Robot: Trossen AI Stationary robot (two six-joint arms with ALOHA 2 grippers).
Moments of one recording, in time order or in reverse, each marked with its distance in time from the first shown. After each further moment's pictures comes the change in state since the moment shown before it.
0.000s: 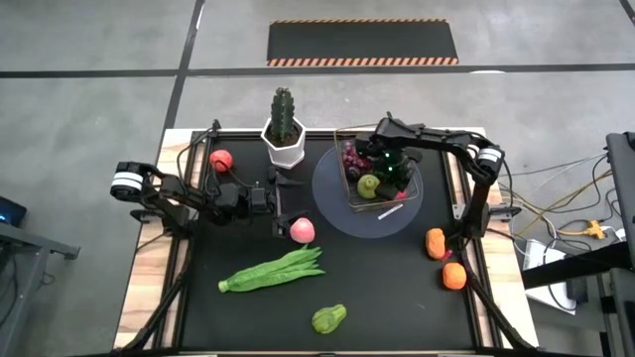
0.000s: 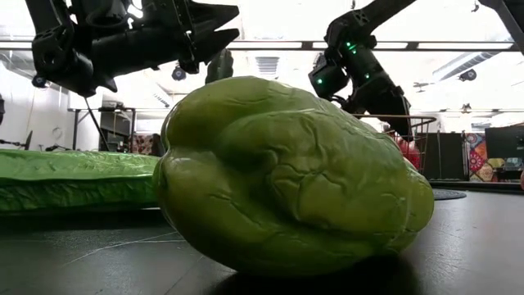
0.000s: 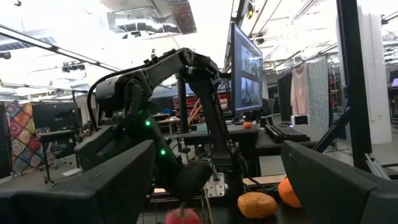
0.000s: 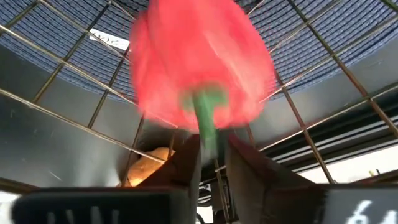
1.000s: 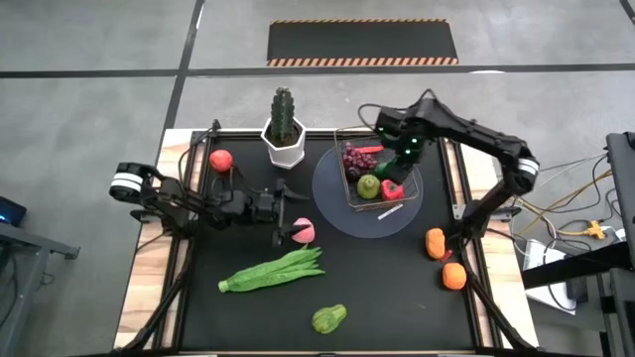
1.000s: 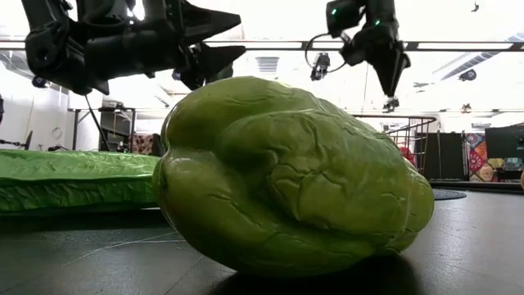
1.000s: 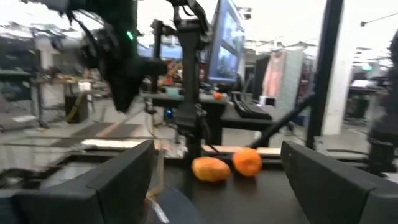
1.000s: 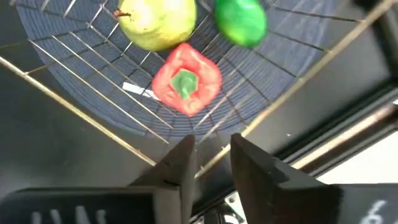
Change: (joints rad) left arm -0.069 0.000 0.002 -0.153 0.005 -0.195; right arm 0.003 -0.270 0.149 0.005 0.096 0.049
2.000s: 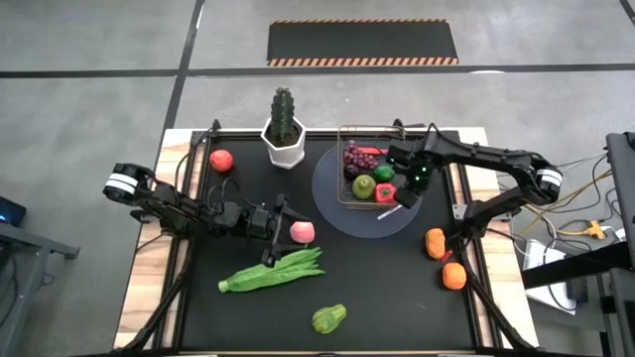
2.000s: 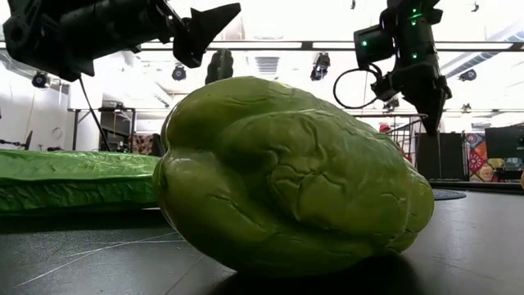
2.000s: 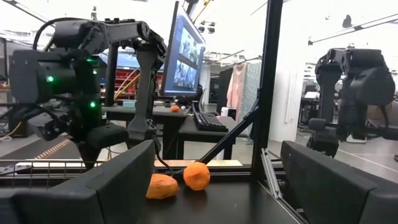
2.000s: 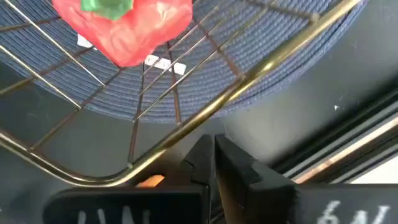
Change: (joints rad) left arm -0.155 -0.037 0.026 -0.005 -0.004 -0.015; right arm 0.035 -0.198 -0.527 0.271 -0.024 0.095
